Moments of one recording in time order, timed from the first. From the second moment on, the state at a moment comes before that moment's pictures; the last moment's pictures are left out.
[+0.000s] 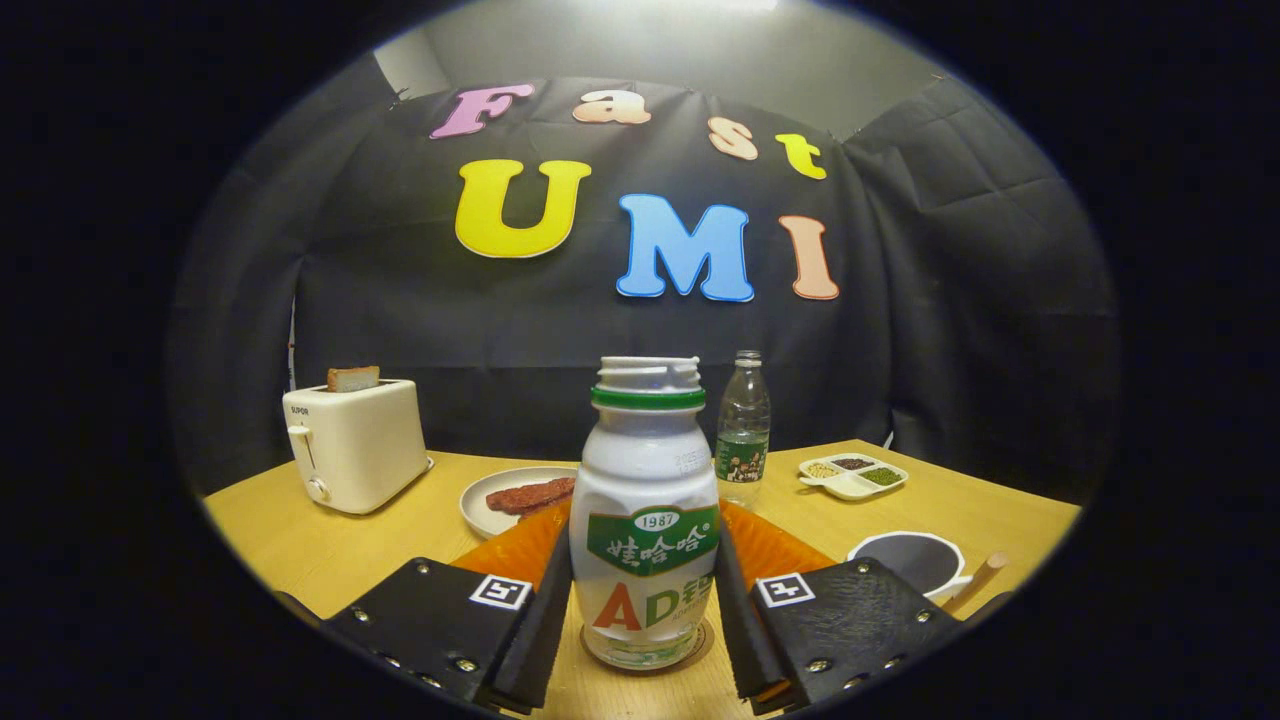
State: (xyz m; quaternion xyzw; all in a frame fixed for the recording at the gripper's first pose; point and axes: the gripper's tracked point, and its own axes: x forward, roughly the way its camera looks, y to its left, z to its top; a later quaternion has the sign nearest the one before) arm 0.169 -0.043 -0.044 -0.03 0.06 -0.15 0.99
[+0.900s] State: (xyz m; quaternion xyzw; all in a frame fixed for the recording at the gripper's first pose) arm 0.183 -0.057 -0.062 0.00 0.07 -0.15 0.99
